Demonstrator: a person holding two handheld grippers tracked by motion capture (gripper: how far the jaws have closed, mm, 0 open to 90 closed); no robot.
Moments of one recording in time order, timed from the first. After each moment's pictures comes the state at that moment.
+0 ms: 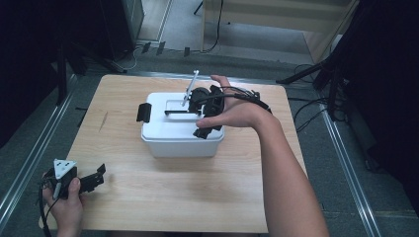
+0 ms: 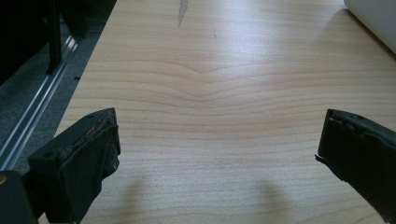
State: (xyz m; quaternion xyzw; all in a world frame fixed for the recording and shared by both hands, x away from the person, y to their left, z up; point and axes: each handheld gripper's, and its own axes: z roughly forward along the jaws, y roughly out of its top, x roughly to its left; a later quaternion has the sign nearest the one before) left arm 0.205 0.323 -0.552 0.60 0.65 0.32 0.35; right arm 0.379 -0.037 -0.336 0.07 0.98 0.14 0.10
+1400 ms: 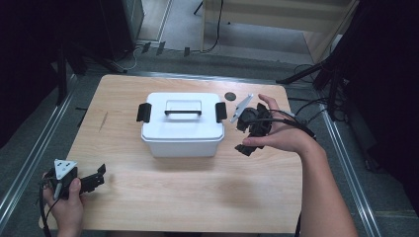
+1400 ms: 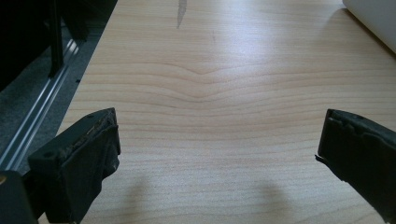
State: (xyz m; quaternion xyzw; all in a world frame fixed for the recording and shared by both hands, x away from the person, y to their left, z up) left arm 0.204 0.322 -0.552 0.60 0.64 0.32 0.35; right arm 0.357 -0.153 -0.369 0.14 0.97 0.13 0.13
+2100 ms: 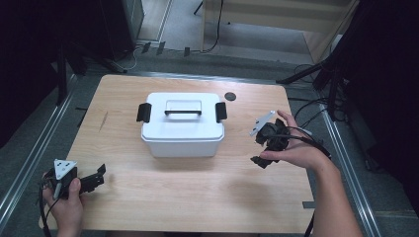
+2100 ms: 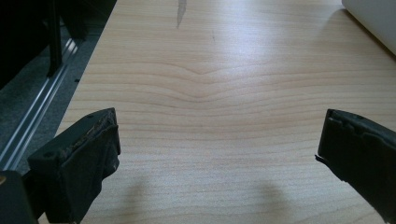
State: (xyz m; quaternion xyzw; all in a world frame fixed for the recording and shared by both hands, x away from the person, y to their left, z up) left arm 0.204 0.323 -0.552 0.60 0.64 0.32 0.35; right arm 0.344 -0.208 -0.407 0.19 0.96 0.14 0.13
